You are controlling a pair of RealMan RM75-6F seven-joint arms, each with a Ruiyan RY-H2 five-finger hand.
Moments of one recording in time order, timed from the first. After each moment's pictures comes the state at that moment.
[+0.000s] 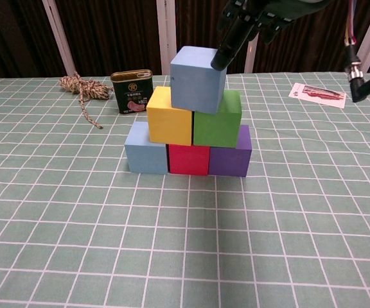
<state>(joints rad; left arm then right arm) -0.30 -0.92 -0.14 -2.09 1.42 1.36 0.06 1.21 -1.49 0.81 -2.17 0.24 1.70 -0.98</state>
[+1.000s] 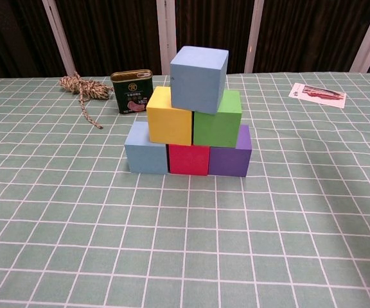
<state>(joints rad) -0.29 -0.97 -0.14 -2.06 1.40 1.38 0.16 0.68 -1.04 0.37 -2.32 -0.38 1.42 -0.69</state>
